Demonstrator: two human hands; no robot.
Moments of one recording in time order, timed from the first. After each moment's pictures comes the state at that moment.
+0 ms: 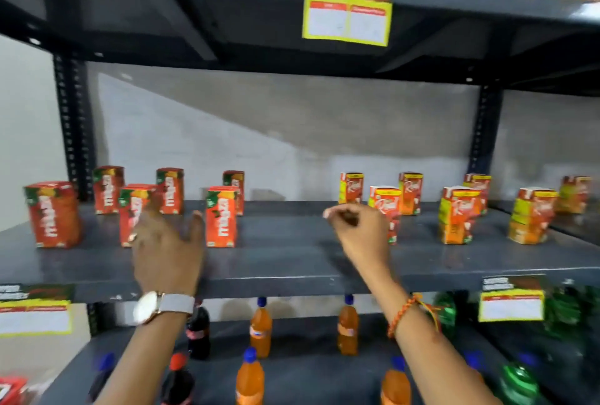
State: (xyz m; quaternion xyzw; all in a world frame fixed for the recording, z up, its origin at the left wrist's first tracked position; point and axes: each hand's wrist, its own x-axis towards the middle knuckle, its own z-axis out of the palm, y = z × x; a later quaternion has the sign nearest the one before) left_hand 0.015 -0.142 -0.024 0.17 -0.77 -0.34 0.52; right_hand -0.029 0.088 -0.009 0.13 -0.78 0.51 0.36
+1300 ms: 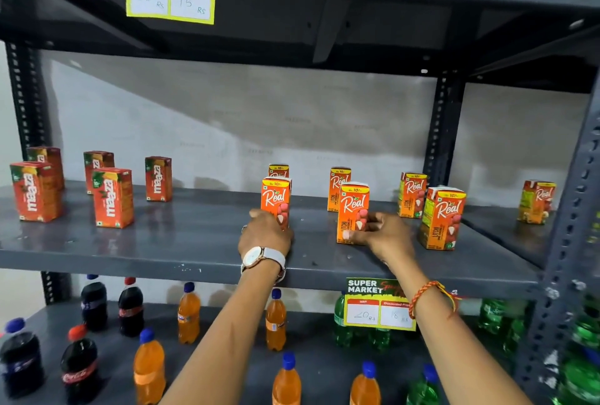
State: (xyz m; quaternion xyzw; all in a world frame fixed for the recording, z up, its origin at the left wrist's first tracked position) left_hand -0.074 0.171 -0.030 0.20 -0.88 -0.36 0.23; right_hand -0.093 0.357 -0.023 0.05 -0.84 0.51 0.18
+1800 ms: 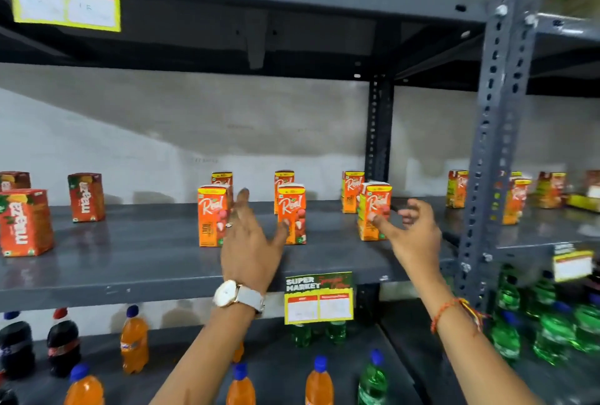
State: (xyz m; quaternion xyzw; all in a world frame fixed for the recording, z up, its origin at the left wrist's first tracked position) left_hand -0.035 0.242 -0.031 -0.01 -0.83 -0.36 0.42; right_hand -0.053 0.466 -0.024 -0.04 -0.75 0.52 0.41
